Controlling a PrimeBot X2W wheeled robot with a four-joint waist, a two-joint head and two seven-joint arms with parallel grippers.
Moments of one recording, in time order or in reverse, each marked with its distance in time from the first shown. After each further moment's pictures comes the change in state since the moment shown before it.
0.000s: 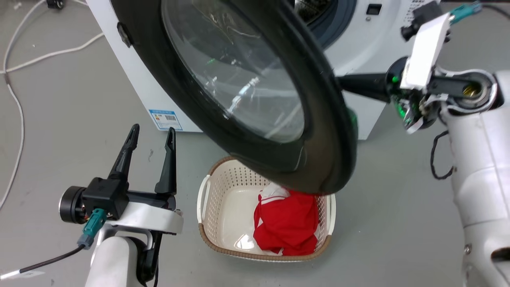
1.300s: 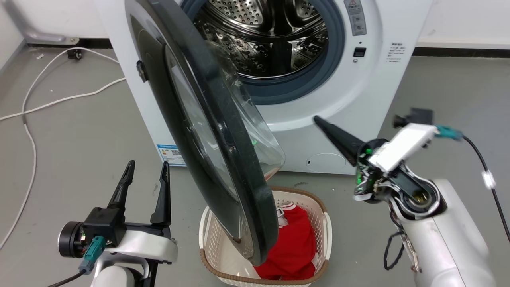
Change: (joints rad) left arm 0.123 -0.013 0.031 0.014 0.012 0.000 0.000; right arm 0.453 0.056 0.175 -0.300 0.286 0.000 -0.610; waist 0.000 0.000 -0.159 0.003
